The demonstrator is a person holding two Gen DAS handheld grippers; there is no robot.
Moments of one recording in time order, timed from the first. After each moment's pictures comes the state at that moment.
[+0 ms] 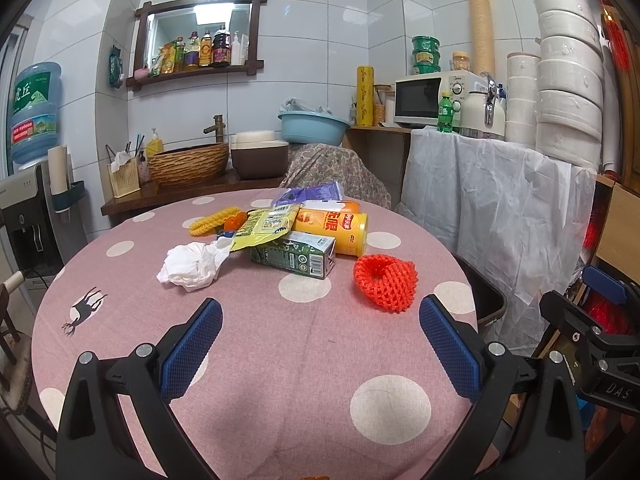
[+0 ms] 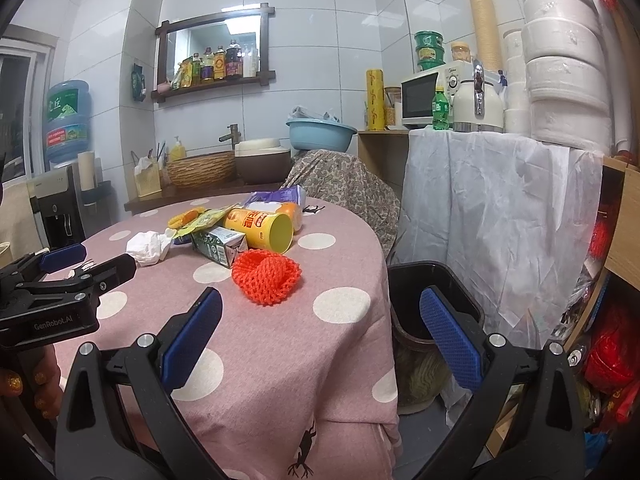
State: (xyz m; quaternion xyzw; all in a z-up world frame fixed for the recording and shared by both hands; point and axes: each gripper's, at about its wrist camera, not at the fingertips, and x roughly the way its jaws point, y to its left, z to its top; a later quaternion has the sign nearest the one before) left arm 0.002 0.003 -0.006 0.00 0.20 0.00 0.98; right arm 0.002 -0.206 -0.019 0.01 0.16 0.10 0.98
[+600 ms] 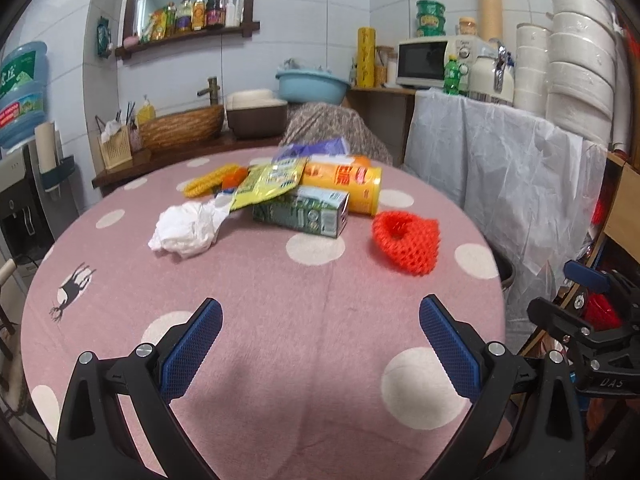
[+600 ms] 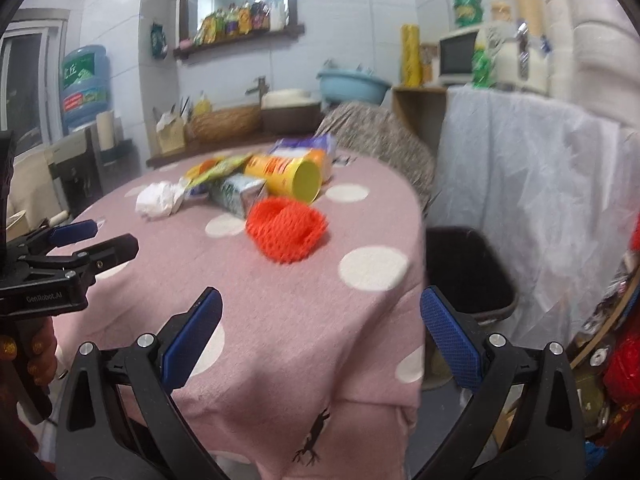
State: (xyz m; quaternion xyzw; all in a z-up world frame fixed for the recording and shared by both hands) left arm 0.030 0.026 -0.039 0.00 0.28 -0.01 0.96; right arm 0.054 -0.190 -0.053 0.00 0.26 0.17 0.95
